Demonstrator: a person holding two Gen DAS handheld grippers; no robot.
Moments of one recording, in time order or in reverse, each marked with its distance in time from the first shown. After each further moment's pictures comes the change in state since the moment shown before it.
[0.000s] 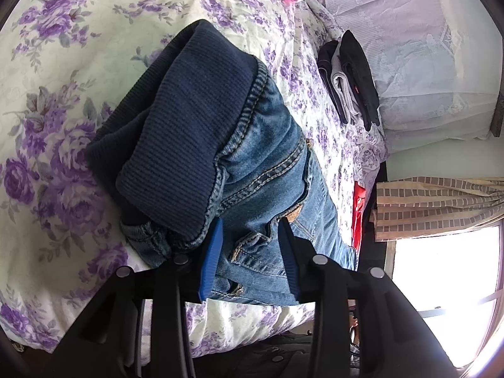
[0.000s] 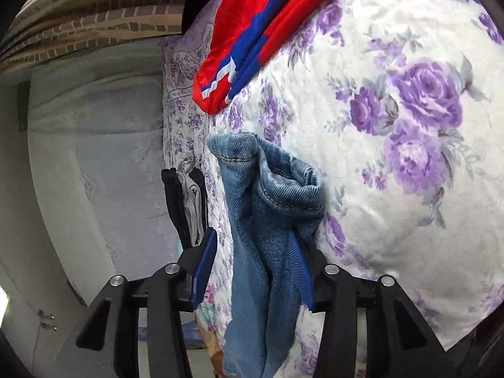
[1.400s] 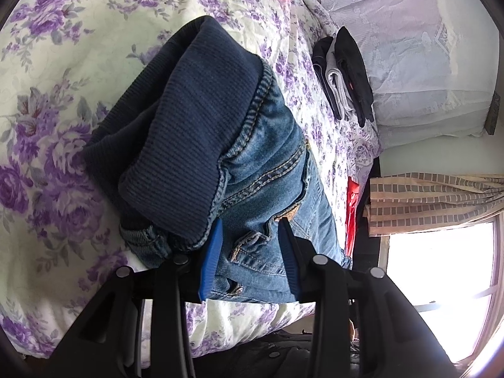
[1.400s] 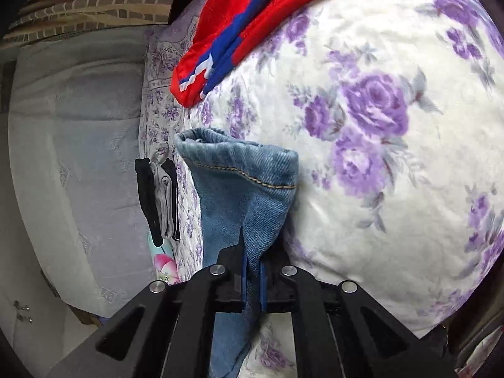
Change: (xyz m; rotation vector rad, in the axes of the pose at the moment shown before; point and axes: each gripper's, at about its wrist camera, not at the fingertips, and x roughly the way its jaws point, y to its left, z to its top) left arm -0.001 0.006 0.006 0.006 0.028 -0.035; right arm -0.001 0.000 0.008 -0.144 0.050 -0.196
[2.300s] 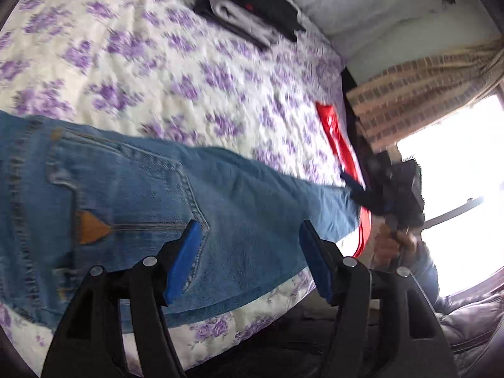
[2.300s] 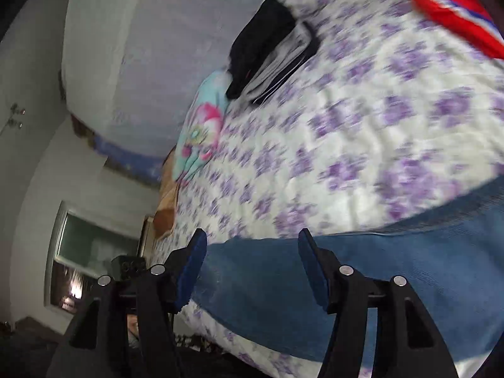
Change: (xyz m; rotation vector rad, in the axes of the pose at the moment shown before) left arm 0.090 -0.136 -0.040 0.496 0.213 0.075; right arm 0.169 0.210 -0.085 -0.646 0.709 0.156
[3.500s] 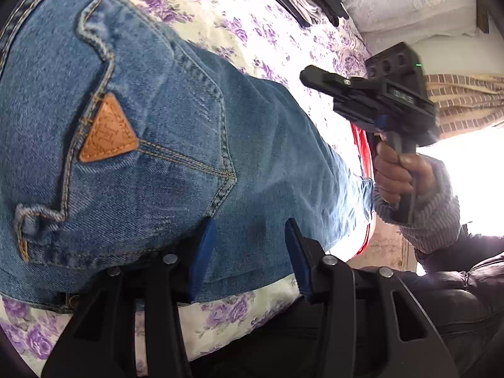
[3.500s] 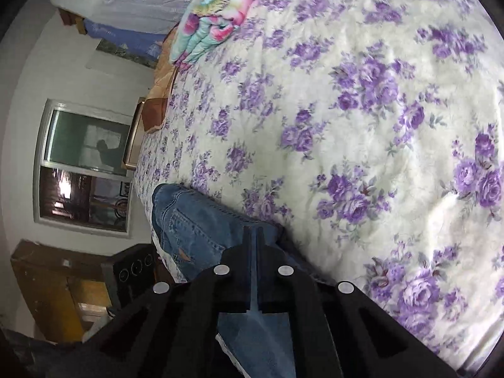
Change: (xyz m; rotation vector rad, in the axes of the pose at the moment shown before) left arm 0.020 0.041 -0.043 -0.173 0.035 -0.035; right arm 0.163 0.059 0.021 -0.240 0.457 -0.101
